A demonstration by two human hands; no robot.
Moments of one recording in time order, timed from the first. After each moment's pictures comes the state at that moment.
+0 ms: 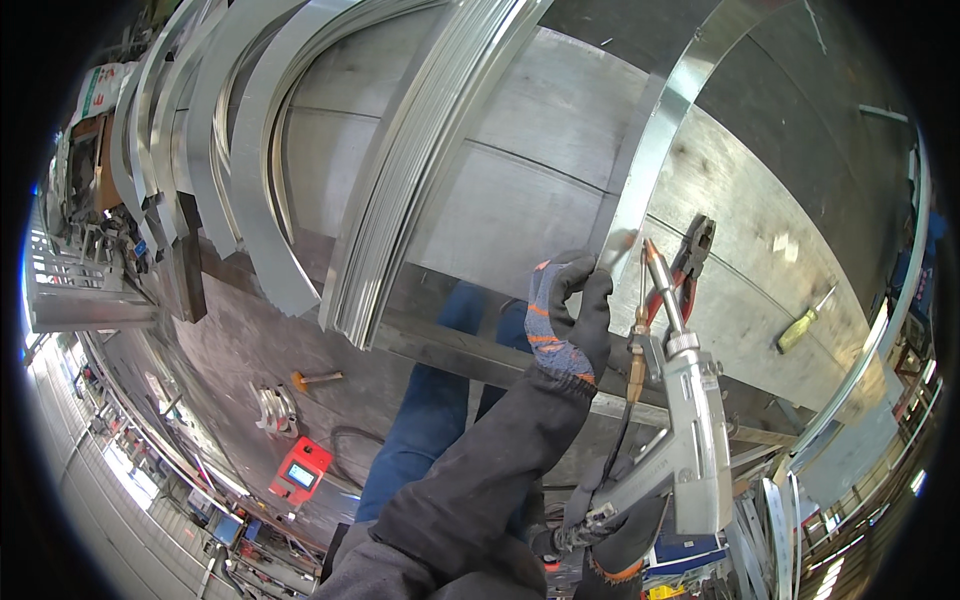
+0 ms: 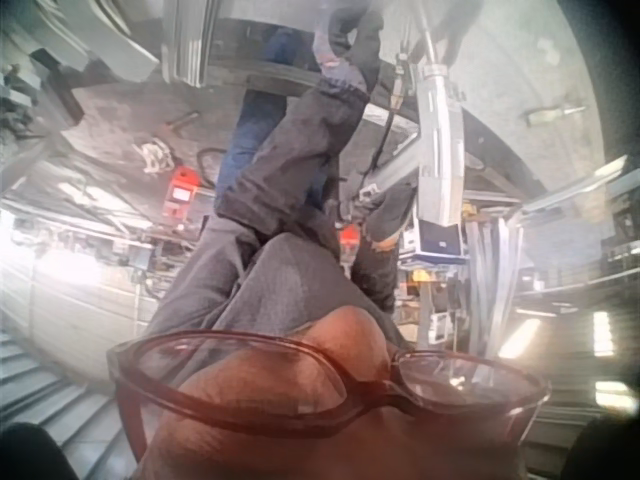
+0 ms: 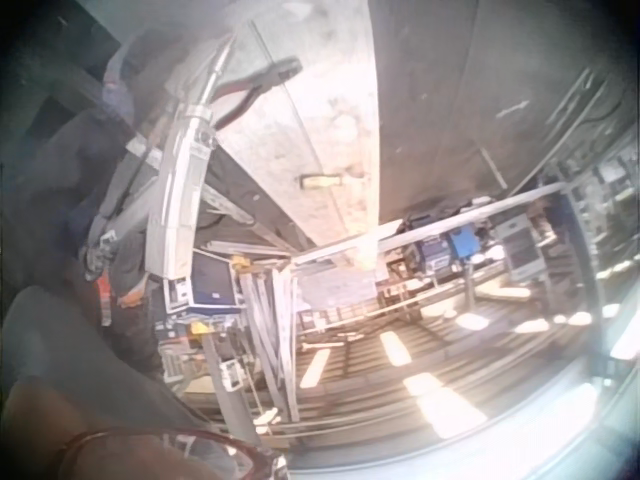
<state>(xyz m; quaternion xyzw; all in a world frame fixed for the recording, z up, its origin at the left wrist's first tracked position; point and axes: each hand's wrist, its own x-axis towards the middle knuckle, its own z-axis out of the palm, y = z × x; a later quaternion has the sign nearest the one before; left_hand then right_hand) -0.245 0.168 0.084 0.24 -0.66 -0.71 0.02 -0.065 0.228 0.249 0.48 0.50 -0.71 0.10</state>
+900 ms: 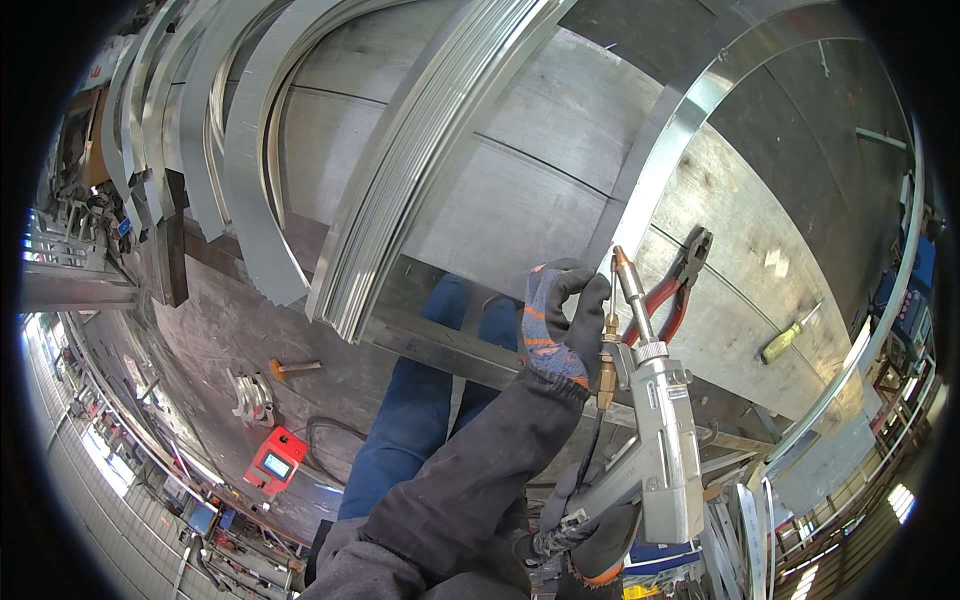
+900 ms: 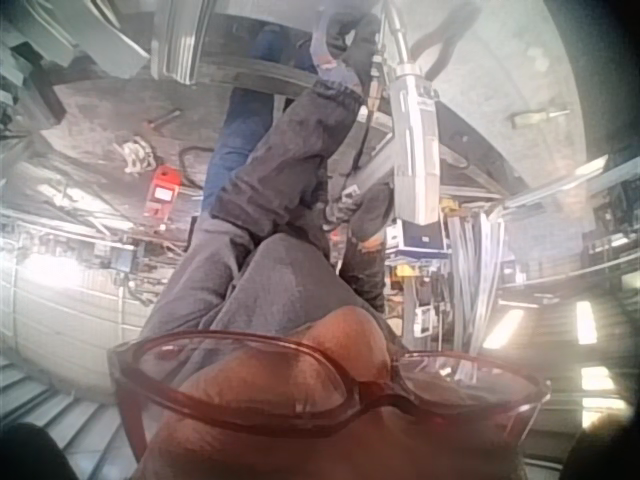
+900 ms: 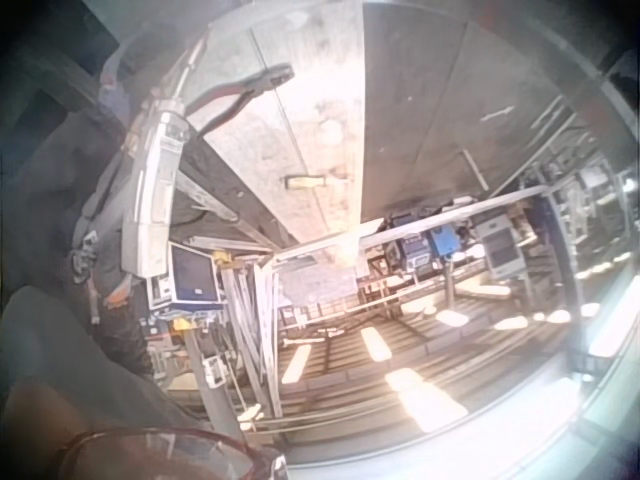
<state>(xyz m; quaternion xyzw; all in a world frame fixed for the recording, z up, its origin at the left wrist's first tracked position) -0.246 0.162 0.090 0.24 -0.67 -0.70 0.02 -0.090 0.209 0.265 0.46 0.48 -0.74 0.11</state>
